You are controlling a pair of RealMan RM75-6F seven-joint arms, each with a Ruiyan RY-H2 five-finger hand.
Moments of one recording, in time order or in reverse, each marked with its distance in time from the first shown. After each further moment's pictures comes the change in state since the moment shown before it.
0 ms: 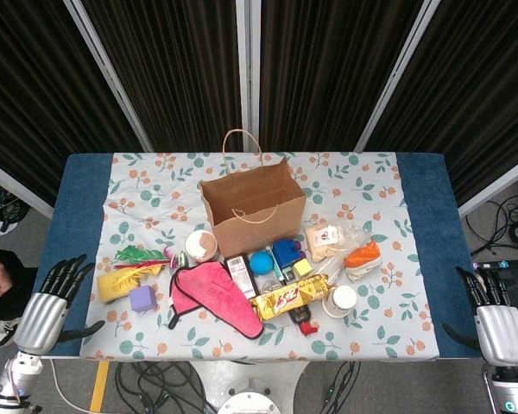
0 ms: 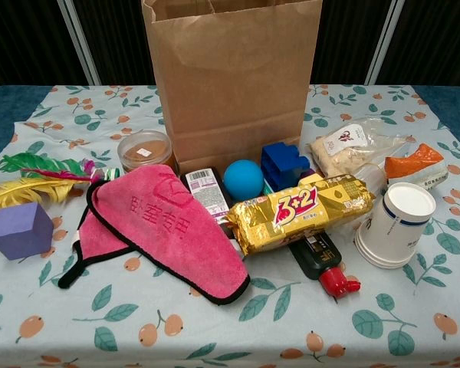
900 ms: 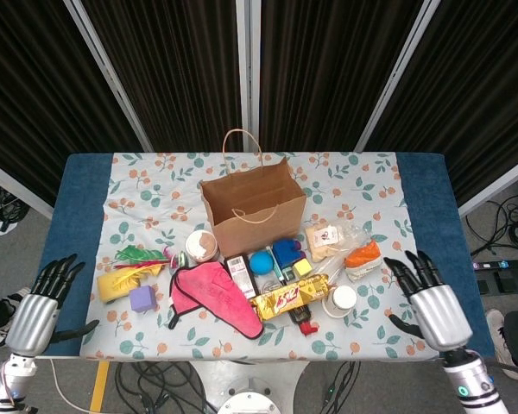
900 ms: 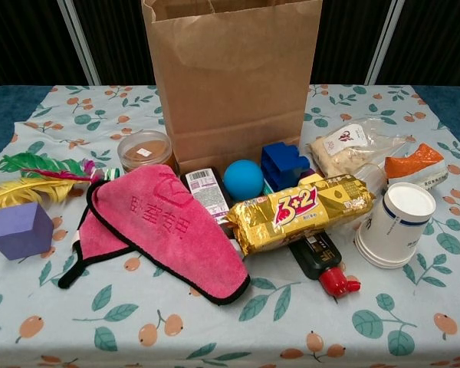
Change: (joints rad) left arm 0.021 -0.003 -0.009 0.022 -0.015 0.029 -0.046; right arm 0.153 0.098 0.017 -0.421 -0.140 -0.175 -0.362
